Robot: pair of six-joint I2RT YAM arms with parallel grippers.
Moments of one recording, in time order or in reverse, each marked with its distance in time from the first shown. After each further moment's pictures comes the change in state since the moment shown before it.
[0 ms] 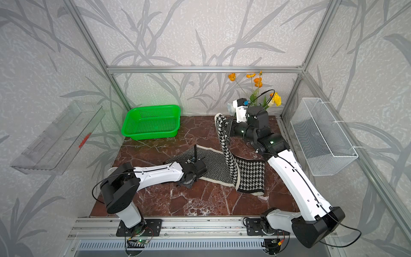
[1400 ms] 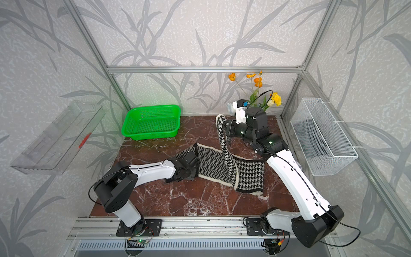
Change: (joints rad) left arm 0.138 -0.052 -0.138 0.403 0.335 0.005; right arm 0.000 0.009 -0.016 -0.001 0.048 -0.038
